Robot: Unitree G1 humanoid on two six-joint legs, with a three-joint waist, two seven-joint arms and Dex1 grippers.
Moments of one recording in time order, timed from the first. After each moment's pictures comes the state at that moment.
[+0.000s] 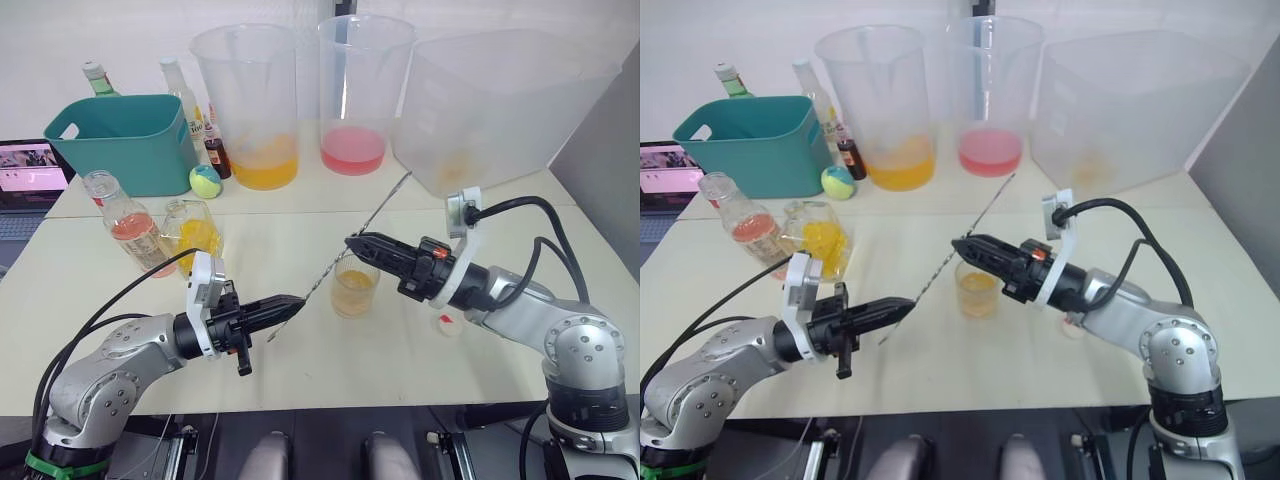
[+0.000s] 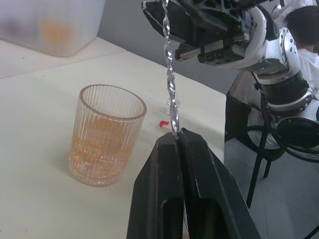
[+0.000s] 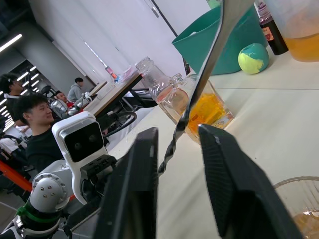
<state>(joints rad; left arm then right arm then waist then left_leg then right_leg) -0.09 0.64 0.13 -0.52 -0.95 0.66 -0.83 -0.43 -0.57 -0.09 -0.46 1.53 0.89 0.15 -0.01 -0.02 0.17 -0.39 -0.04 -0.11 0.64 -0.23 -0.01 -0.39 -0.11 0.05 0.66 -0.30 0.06</state>
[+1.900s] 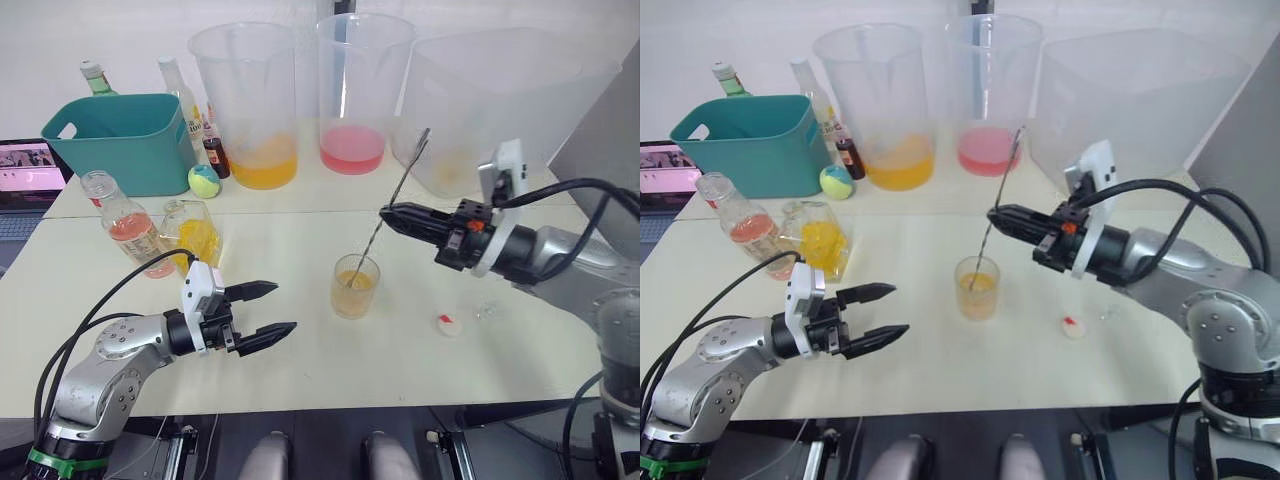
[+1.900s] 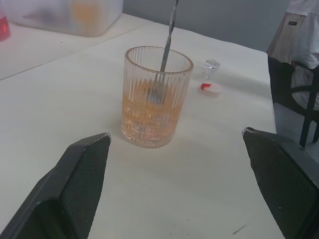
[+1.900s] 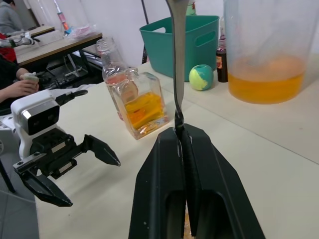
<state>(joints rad) -0.07 0.66 0.09 -0.37 -0.66 0.45 -0.97 -0.58 -0.77 -0.08 -0.45 1.16 0.88 0.41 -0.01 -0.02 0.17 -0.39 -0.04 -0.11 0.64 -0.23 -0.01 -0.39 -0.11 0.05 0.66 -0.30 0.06</state>
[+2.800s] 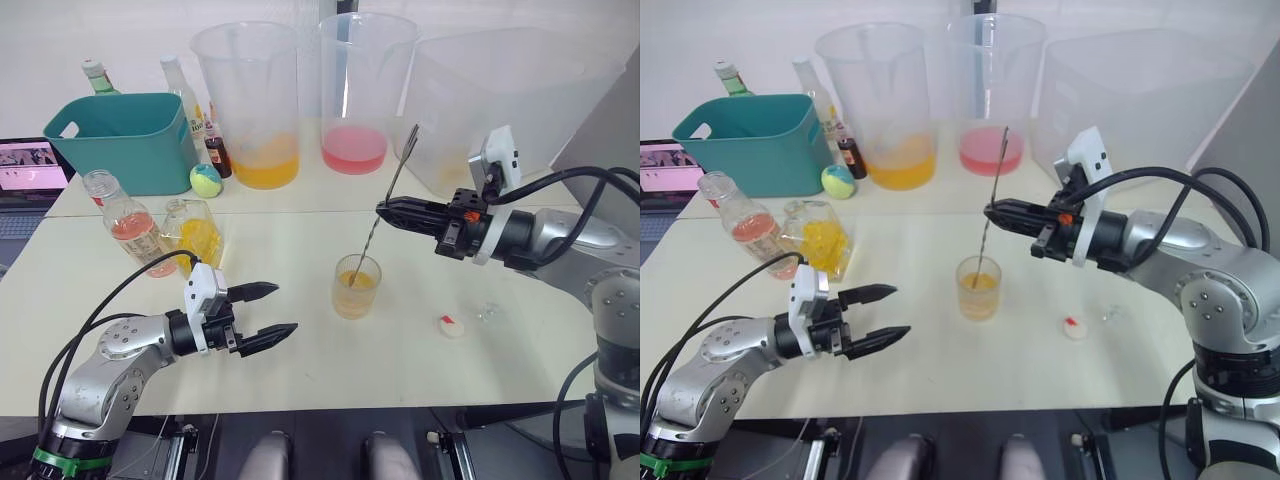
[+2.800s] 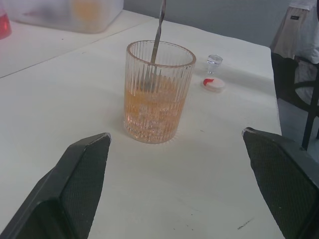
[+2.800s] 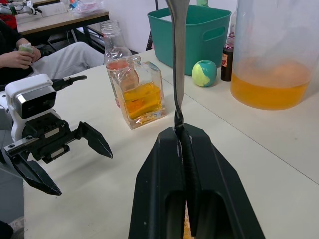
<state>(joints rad) -0.07 0.65 0.08 -0.37 -0.63 0.44 -0.97 -0.65 -0.79 -0.12 -0.42 1.04 0.96 0.56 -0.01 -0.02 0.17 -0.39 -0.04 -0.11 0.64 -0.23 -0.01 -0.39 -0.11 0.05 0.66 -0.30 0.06</state>
